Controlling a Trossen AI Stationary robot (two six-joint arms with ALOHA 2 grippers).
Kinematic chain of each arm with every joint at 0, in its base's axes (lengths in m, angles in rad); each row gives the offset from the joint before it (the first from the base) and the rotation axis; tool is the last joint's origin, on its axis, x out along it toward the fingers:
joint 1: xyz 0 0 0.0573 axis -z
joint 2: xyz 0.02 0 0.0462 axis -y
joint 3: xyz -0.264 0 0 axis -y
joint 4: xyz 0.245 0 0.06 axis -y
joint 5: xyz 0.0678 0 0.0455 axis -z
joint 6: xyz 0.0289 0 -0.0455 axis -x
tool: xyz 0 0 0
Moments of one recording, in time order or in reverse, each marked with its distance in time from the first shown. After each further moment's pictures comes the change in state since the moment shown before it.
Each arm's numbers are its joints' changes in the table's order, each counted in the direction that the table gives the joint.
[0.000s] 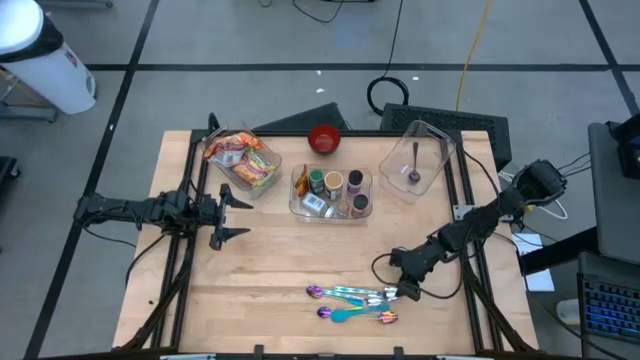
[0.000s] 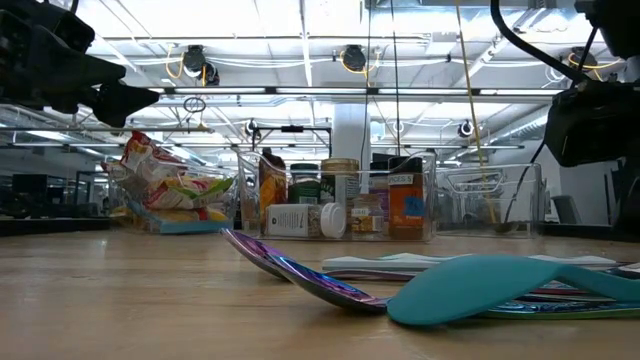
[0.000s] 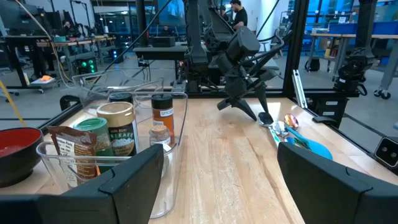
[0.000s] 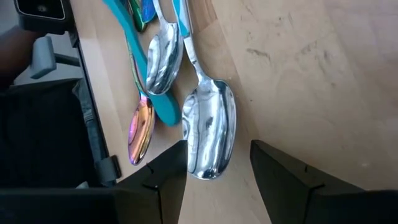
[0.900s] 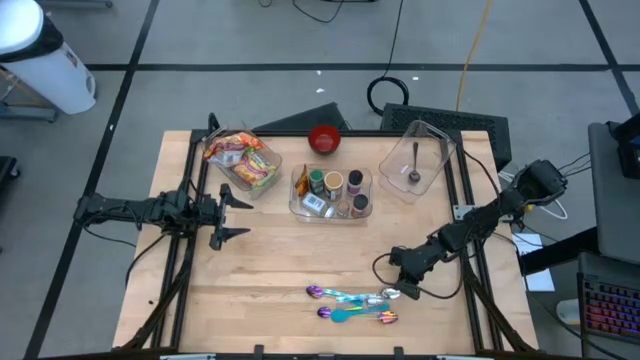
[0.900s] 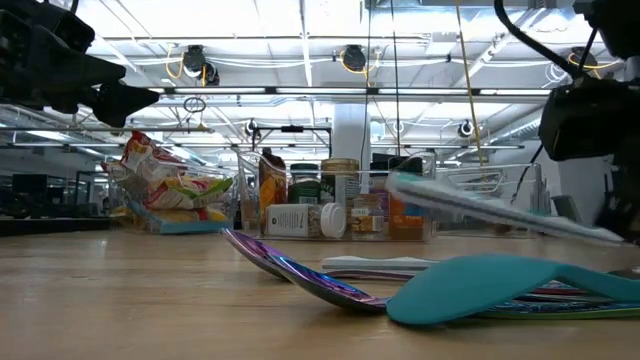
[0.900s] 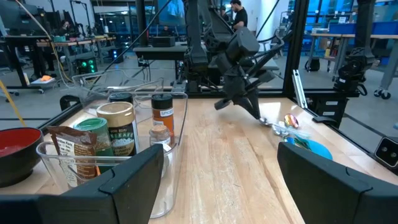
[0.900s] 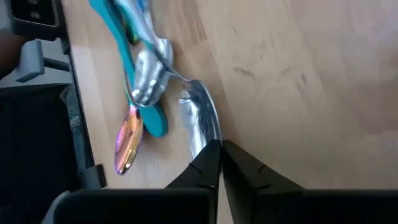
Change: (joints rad) left arm 0.000 0.000 0.000 0.000 0.000 0.000; right arm 0.008 0.010 -0.002 -0.007 0.057 0.047
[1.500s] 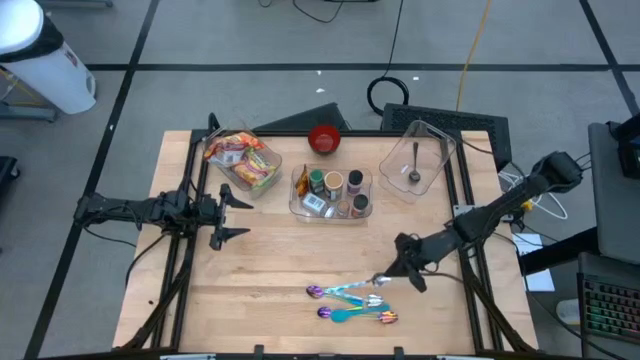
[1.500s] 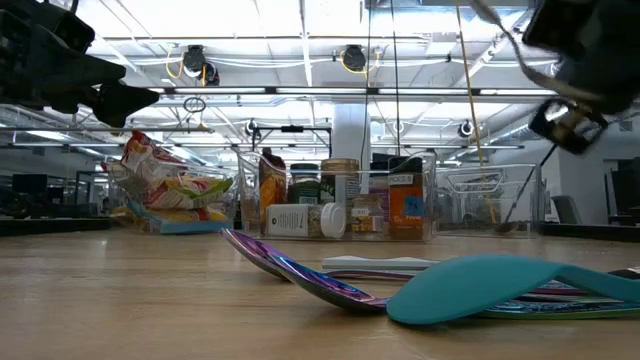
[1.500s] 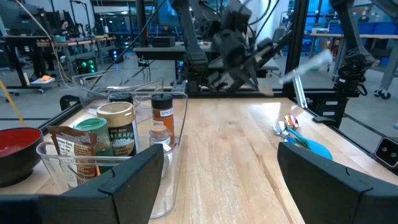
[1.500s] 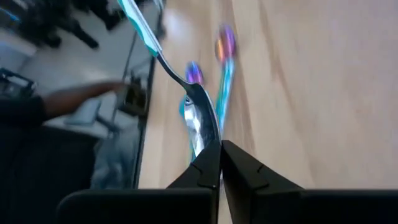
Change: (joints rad) left arm 0.000 0.000 0.000 0.000 0.000 0.000; right arm 0.005 0.306 0.000 0.023 0.231 0.234
